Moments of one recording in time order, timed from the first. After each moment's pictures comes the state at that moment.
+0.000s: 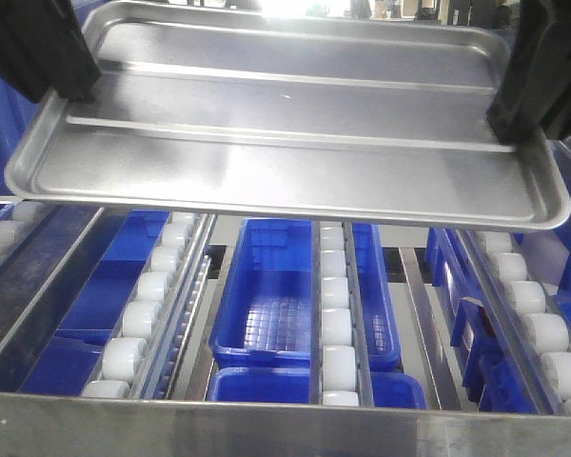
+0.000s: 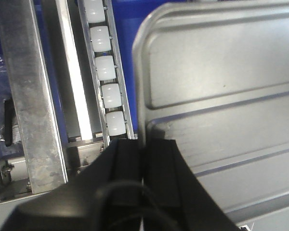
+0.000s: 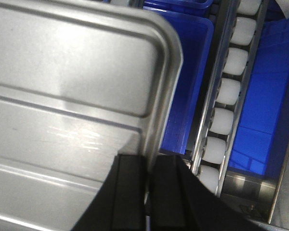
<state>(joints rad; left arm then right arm) -0.76 1.27 -1.15 0.12 0.96 -0.49 0.73 1.18 -0.98 -0.27 0.91 0.72</state>
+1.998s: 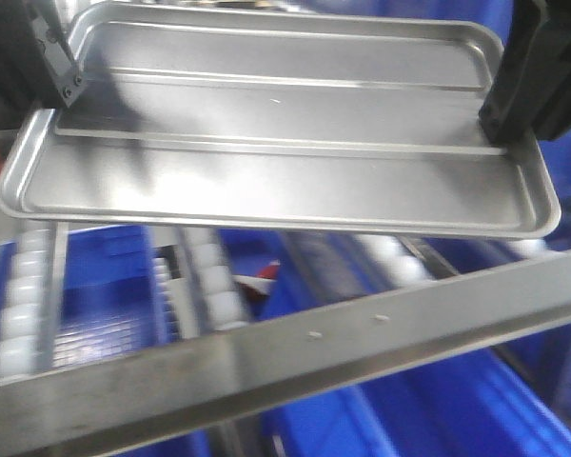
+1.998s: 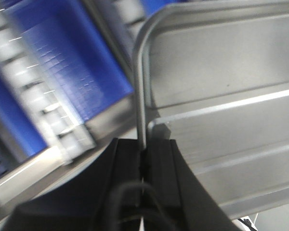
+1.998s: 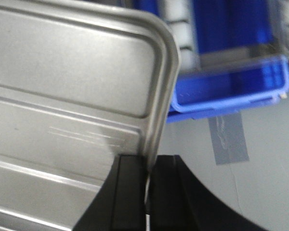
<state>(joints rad) -0.76 1.27 -1.15 0.12 1.00 -0.50 0.74 1.18 -0.98 -0.26 0.90 0.72</state>
